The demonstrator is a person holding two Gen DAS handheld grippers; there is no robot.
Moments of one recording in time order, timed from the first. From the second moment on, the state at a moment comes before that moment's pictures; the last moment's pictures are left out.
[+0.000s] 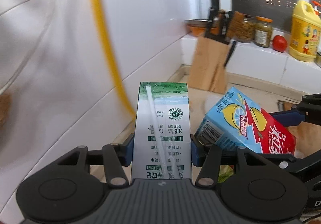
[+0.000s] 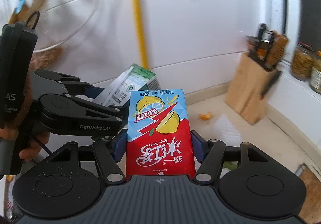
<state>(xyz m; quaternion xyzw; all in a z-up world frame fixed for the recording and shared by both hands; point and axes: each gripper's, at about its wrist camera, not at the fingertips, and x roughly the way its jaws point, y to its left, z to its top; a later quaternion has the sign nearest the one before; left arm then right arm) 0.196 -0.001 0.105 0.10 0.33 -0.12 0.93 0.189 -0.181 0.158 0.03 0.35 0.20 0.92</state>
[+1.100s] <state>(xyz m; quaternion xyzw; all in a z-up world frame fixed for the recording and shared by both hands) 0.131 0.170 0.009 -0.01 0.43 0.05 0.90 0.175 0.016 0.098 -0.04 0.43 0.36 0.83</state>
